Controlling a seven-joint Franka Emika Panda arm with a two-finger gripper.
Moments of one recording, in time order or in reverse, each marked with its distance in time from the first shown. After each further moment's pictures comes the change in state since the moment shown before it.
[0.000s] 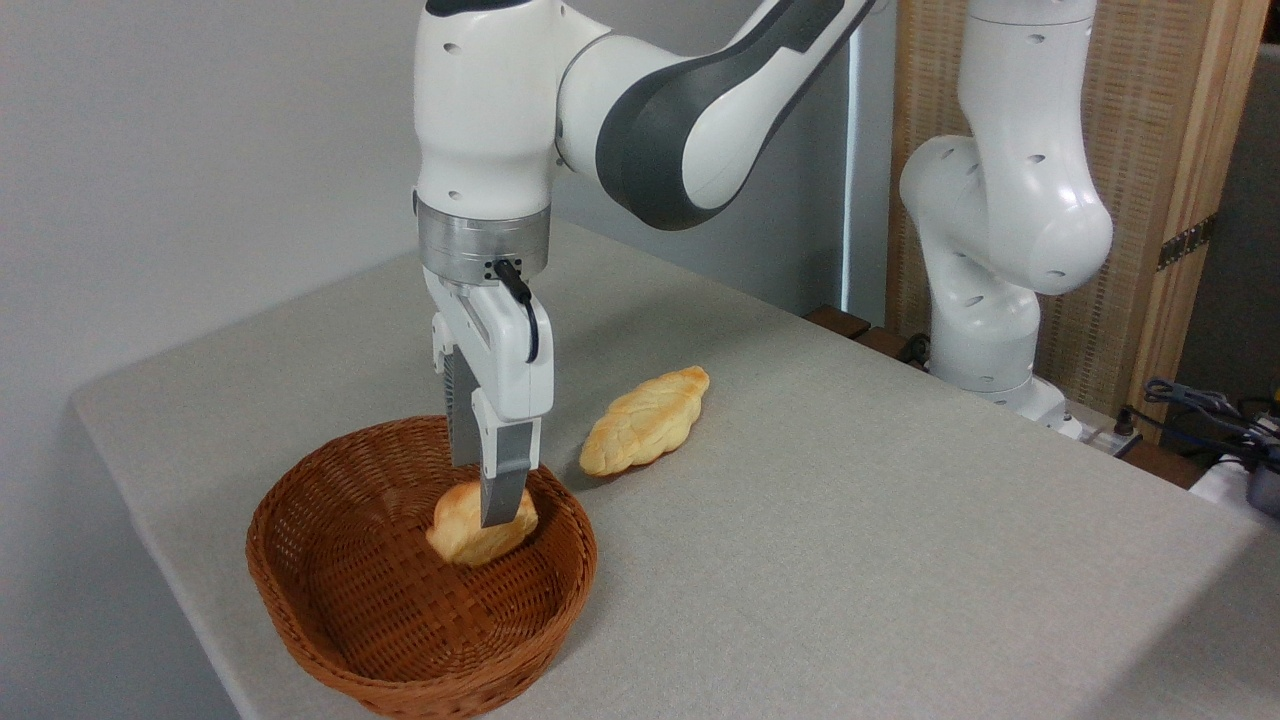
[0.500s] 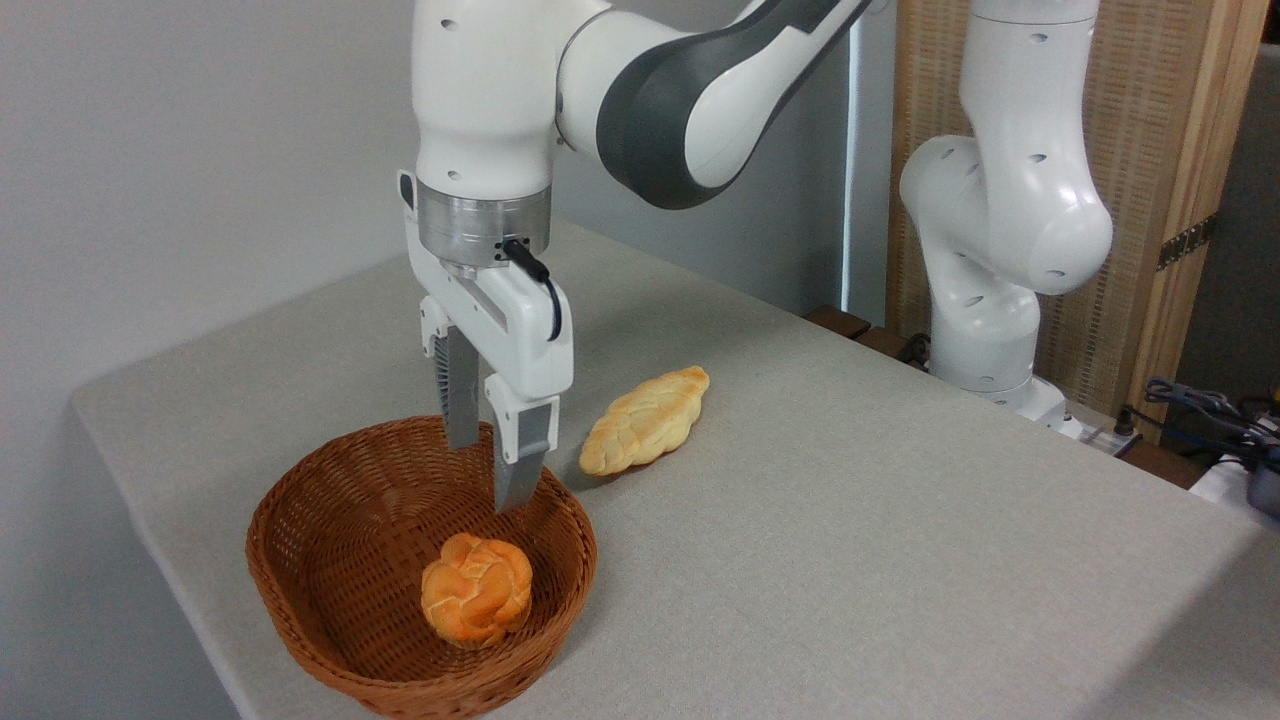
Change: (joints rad) arm 0.002 -0.018 0.002 0.023 -0.002 -0.067 -0.142
